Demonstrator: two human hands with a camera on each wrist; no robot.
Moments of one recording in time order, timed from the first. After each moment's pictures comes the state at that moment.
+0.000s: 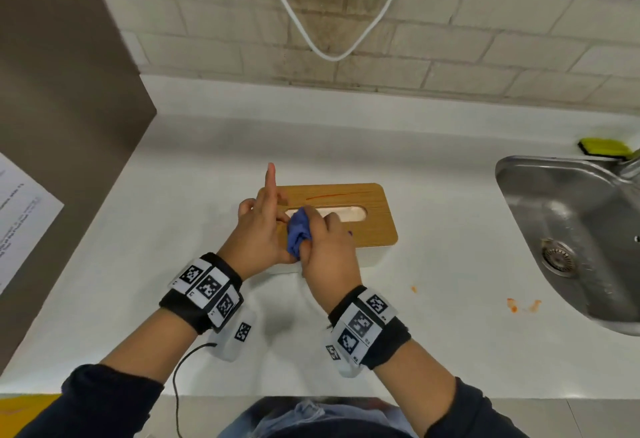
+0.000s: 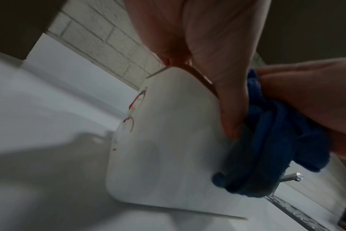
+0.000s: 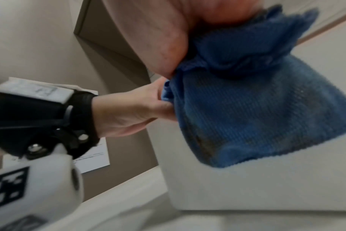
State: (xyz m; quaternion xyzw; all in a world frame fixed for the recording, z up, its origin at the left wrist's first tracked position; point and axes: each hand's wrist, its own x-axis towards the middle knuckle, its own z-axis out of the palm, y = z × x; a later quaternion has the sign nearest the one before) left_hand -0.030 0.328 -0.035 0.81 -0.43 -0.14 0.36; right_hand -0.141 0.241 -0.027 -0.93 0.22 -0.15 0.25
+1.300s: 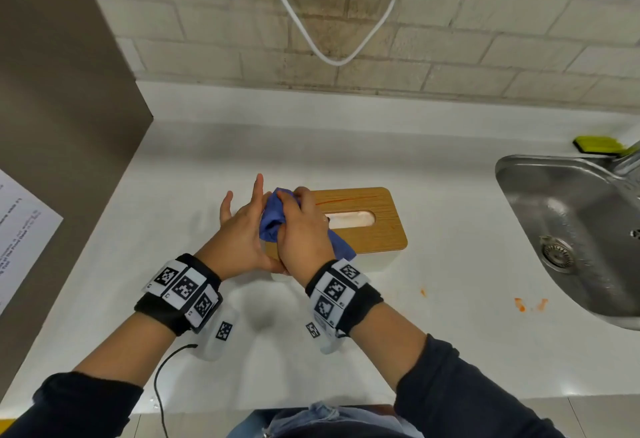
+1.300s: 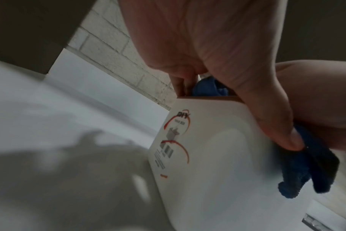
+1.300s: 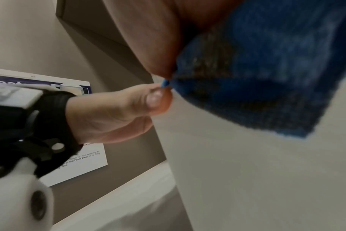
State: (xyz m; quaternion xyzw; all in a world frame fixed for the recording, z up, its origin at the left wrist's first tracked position) left_hand 0.008 0.354 -0.036 0.82 -0.47 -0.17 0.27; right_hand -0.078 0.252 -0.033 -0.92 0.21 -0.11 0.32
